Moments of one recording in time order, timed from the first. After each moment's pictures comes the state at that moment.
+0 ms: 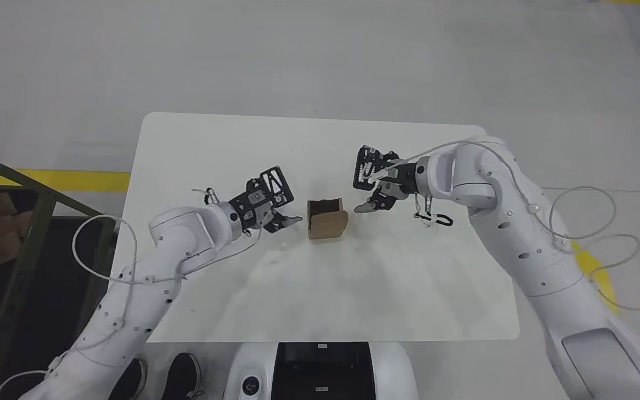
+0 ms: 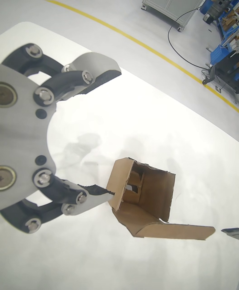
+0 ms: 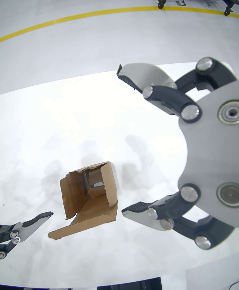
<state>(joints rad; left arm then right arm) 1.30 -0.95 -1.20 -1.84 1.38 -0.54 -0.40 -0.73 -1.15 0.92 -1.47 -0.98 -0.92 0.77</state>
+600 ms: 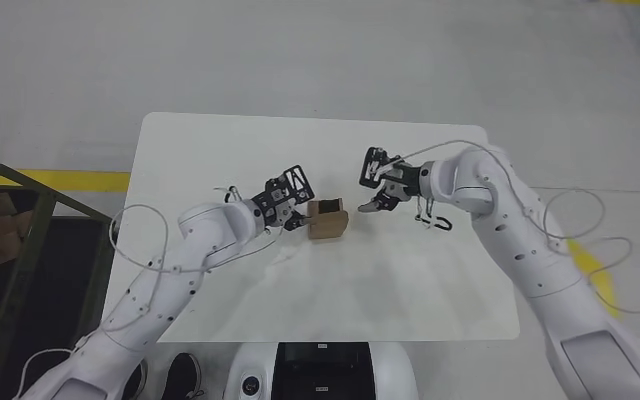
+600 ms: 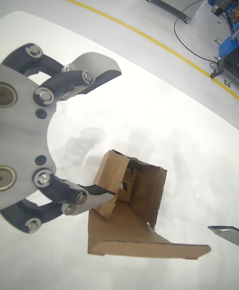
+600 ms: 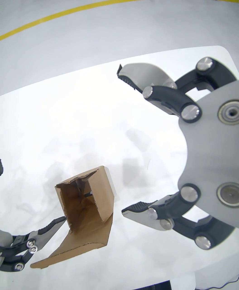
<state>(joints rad) 1.18 -1.00 -1.05 -1.76 1.38 -0.47 -0.47 -0.74 -1.15 0.91 -1.37 -1.02 -0.88 0.66</state>
